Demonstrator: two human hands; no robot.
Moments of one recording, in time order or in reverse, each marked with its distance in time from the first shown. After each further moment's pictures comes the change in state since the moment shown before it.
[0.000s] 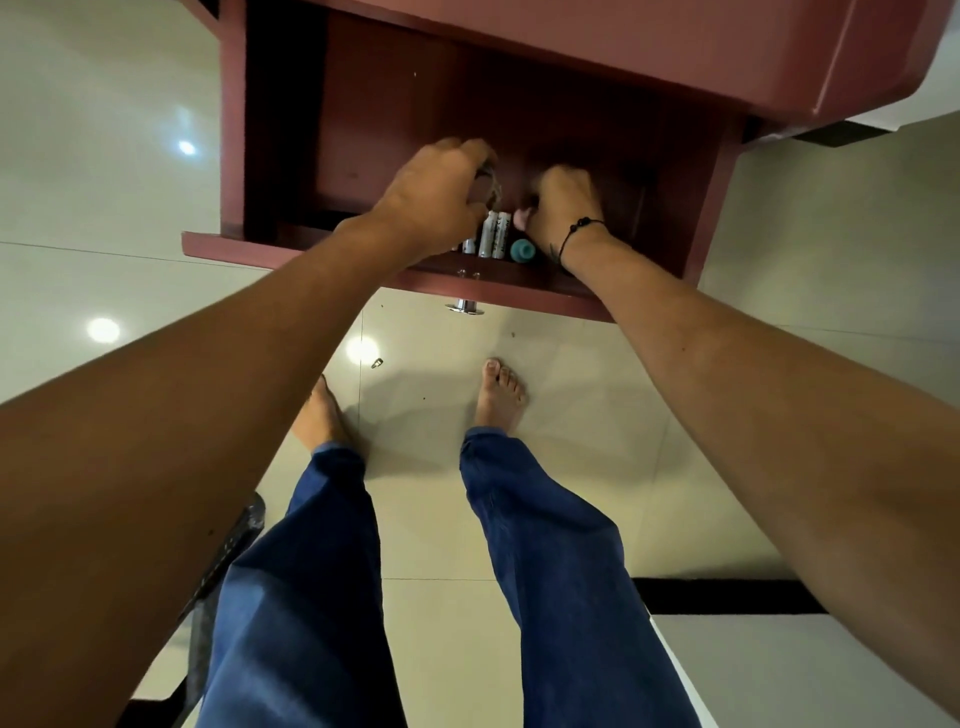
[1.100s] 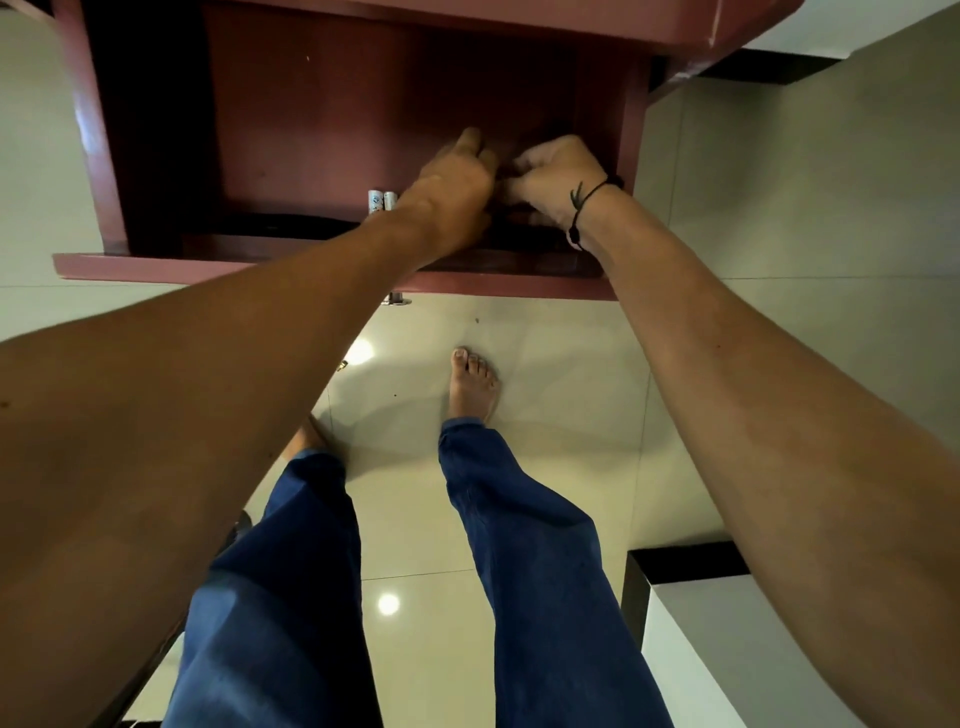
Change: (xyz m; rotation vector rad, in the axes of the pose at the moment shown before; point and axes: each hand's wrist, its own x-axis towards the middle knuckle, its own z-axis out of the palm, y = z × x) left_hand 0.041 0.060 0.062 0.249 -0.146 0.143; right_hand -0.008 0.066 -0.018 0.812 -0.119 0.310
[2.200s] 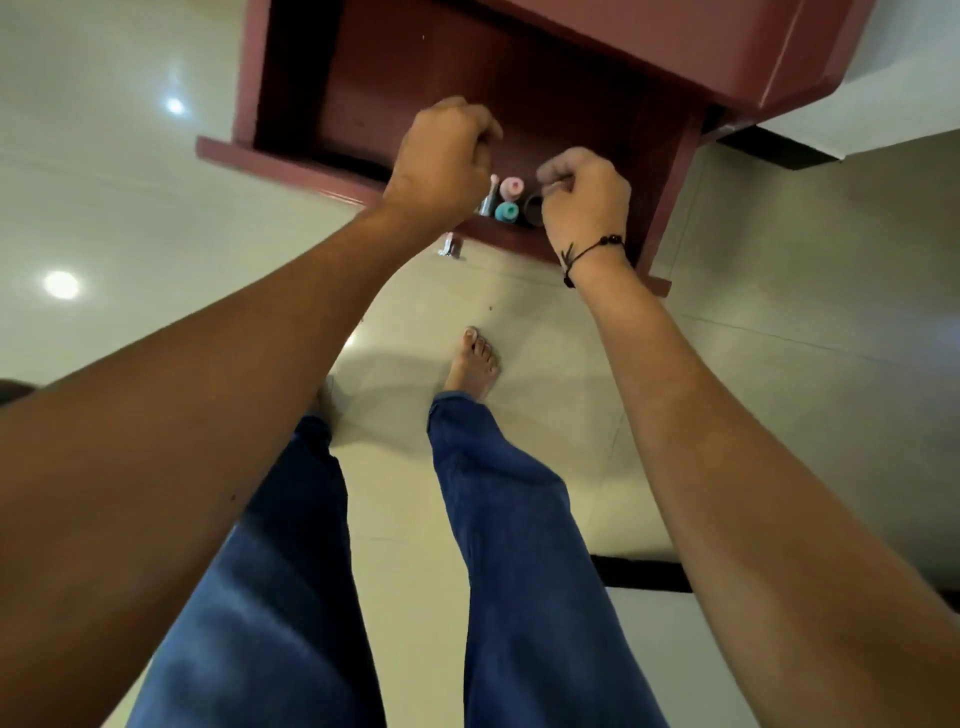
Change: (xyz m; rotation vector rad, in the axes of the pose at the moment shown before) left_hand -0.100 -0.024 -0.035 -0.436 0.533 -0.239; right_hand -0.097 -0.027 0.041 -0.359 0.345 -0.326
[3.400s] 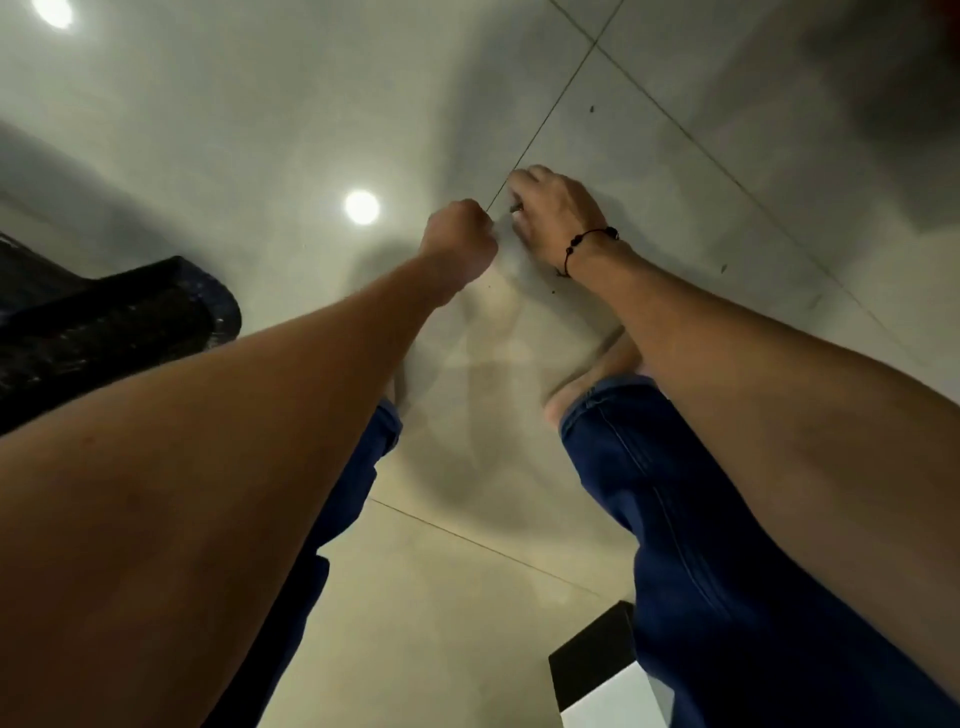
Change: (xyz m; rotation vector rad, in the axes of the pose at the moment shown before) left_hand -0.156 -0.339 0.172 -0.329 -0.225 -0.914; right_hand -0.026 0.099 0.407 -0.723 -0.664 -0.766
